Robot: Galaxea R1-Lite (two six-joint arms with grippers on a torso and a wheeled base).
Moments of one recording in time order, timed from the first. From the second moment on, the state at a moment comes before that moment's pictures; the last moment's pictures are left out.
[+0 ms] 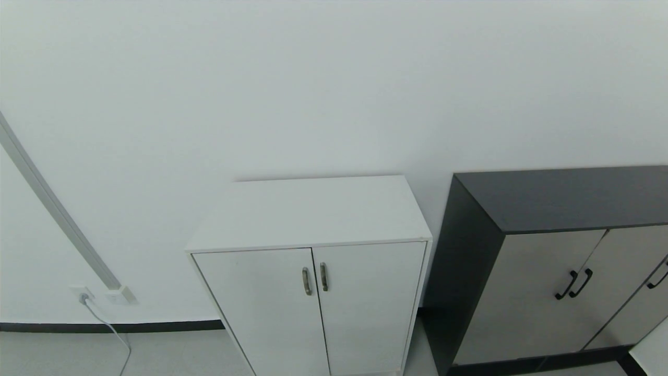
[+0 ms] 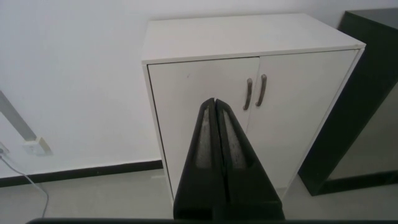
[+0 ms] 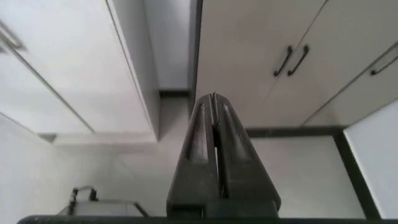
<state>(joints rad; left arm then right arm) 0.00 0.00 0.00 0.00 -0.03 0.02 0.33 0.51 -0.07 -0.14 -0.31 0.00</state>
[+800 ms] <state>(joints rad) 0.00 0.00 0.00 0.00 -0.03 0.02 0.31 0.24 -0.01 -0.01 -0.01 -0.04</state>
